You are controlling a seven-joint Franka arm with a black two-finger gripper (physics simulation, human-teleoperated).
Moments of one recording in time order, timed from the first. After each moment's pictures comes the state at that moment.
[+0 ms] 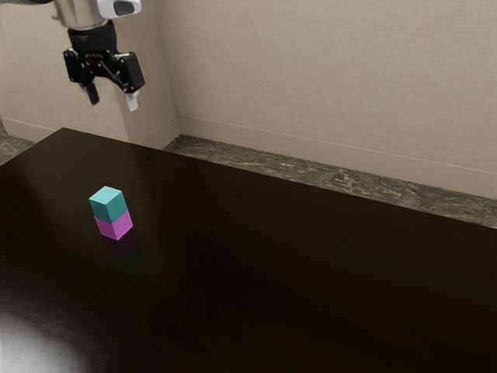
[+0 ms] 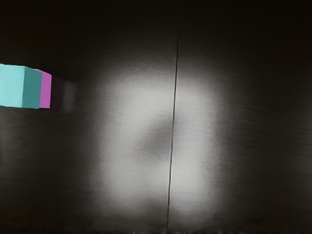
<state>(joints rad) -0.02 -0.03 0.05 -1.45 0.01 1.44 -0.01</state>
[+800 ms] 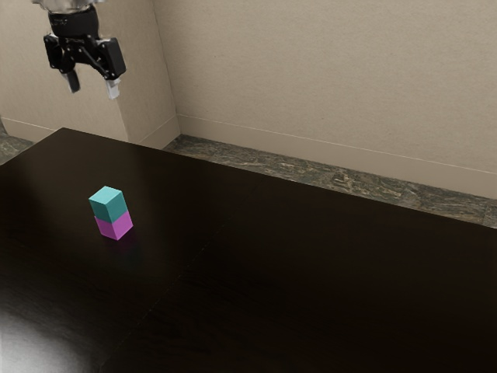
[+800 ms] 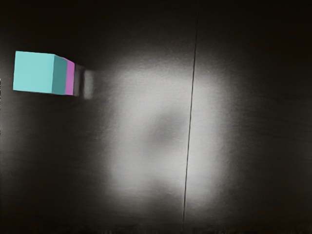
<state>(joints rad) 0.03 0.04 0.04 -1.22 0.02 1.27 0.00</state>
